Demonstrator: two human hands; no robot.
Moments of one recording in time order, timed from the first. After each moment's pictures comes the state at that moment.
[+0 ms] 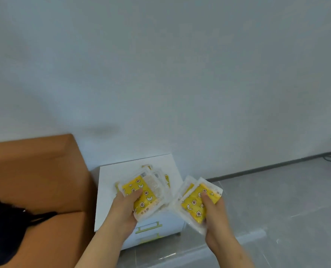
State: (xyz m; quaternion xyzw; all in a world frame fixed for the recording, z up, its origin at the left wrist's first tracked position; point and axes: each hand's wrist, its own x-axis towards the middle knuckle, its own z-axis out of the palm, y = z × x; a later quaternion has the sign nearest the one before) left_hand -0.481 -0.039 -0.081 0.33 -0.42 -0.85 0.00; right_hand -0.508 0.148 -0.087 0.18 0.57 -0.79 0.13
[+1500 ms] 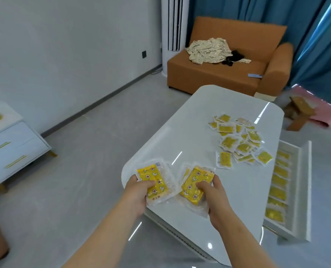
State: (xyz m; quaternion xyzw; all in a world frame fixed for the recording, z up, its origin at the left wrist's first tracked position) left_hand 0.263 0.653 -0.102 0.21 -0.61 -0.70 -0.31; right_hand 0.357 0.798 -0.107 0.40 0.52 -0.76 -0.07
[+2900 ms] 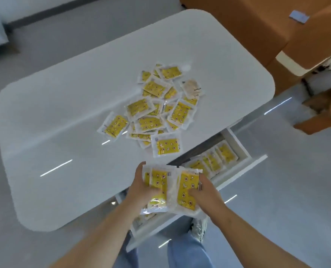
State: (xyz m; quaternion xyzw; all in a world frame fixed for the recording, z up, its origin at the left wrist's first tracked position) left_hand 0.397 1.319 -0.265 0.27 -0.70 -0.58 -0.31; right_hand 0.416 1.490 -0.266 0.27 0.74 -0.53 0.33
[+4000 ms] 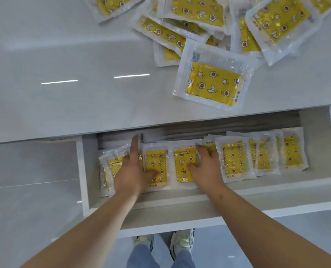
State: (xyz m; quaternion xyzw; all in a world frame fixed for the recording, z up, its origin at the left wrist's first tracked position) left_hand 0.456 1.337 -0.562 0.40 -0.80 -0.35 -0.28; right_hand 0.383 1.492 -0.563 0.03 0.88 -0.28 0.39
